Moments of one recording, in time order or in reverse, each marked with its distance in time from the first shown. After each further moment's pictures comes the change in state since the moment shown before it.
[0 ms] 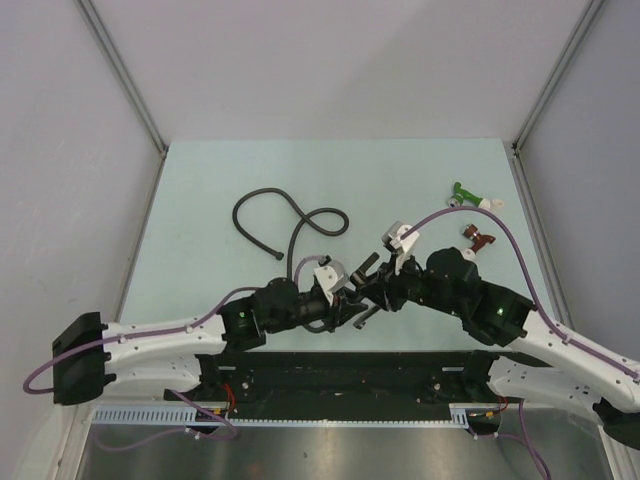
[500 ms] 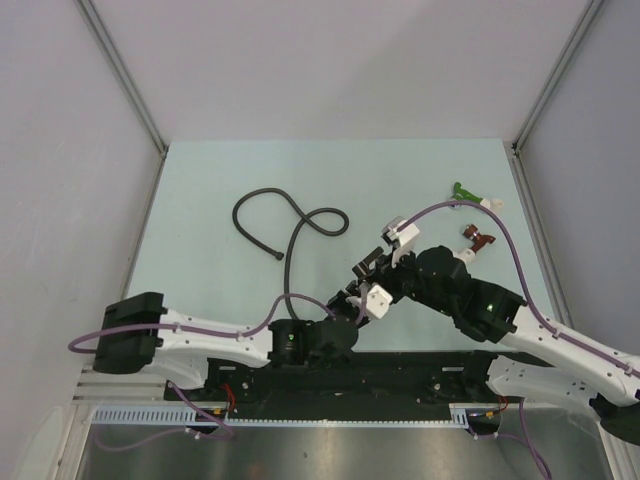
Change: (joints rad) left arm -0.320 0.287 0.189 -0.072 -0.953 0.274; right arm 0.005 0.056 0.000 -0.002 0.154 0.078
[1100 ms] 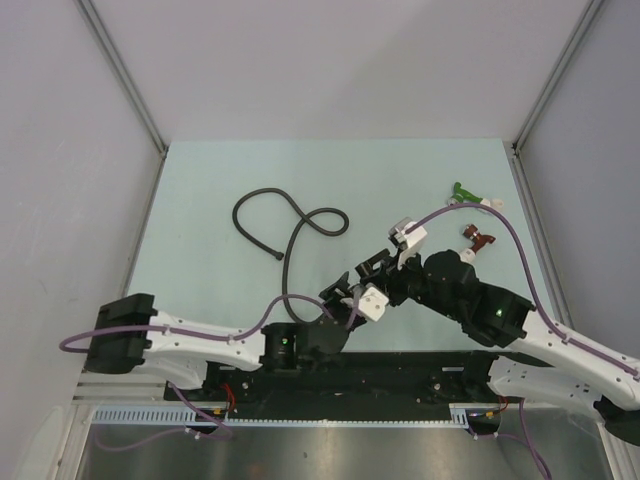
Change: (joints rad) left arm -0.055 0.035 0.018 0.140 -0.175 0.170; right arm 0.022 -0.039 0.000 -0.013 0.053 0.011
